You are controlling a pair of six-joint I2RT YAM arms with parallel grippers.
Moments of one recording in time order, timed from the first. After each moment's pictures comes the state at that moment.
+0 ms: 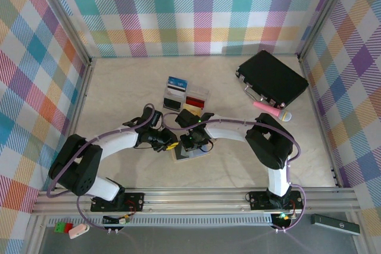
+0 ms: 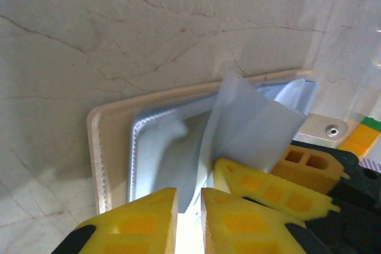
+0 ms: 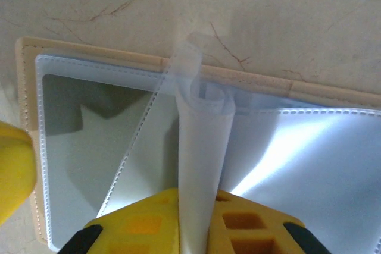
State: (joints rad) left arm -0.49 1.47 0.67 -0.29 0.50 -0.98; right arm 0.95 1.91 1.24 -0.61 -0.10 0.56
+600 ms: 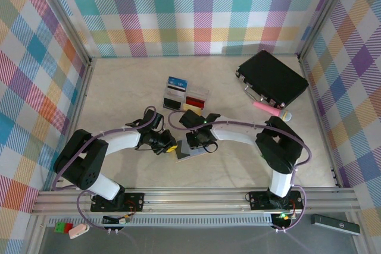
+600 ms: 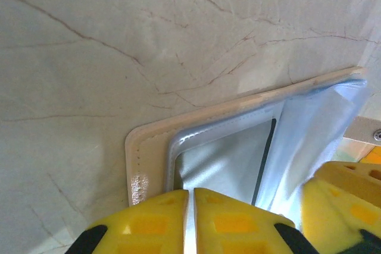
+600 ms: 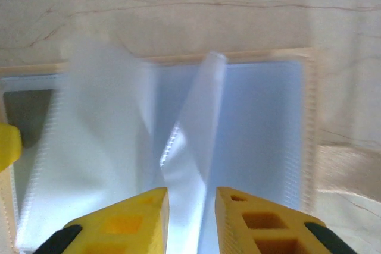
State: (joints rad) left arm -0.49 1.52 0.65 -0.26 0.48 -0.99; right arm 0.94 1.79 1.16 -0.64 0.07 0.67
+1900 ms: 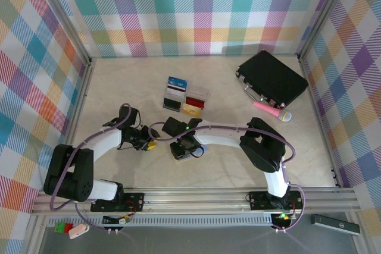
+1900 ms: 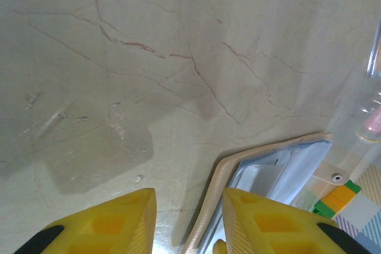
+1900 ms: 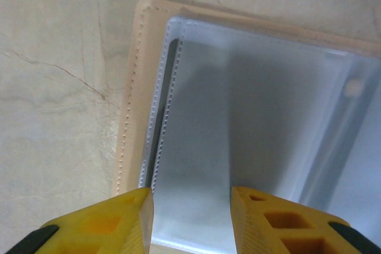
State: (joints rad) left arm -0.18 1.37 0.62 -0.43 0.52 -0.91; right arm 1.08 1.97 1.36 -0.70 -0.04 0.51
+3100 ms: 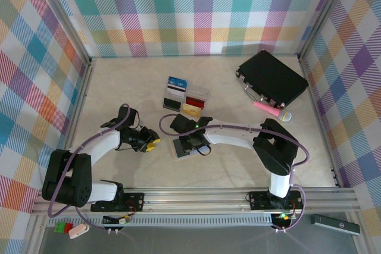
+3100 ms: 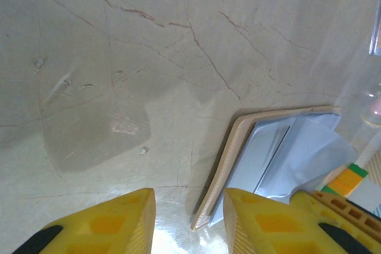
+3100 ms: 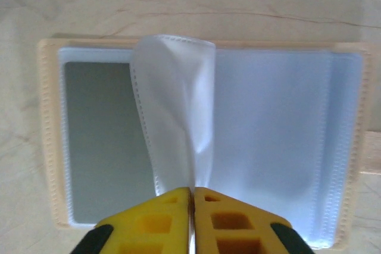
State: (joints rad) left arm -0.18 1.33 0.63 -0.51 0.53 -0.86; right arm 1.03 1.84 1.25 -0.69 0.16 0.69
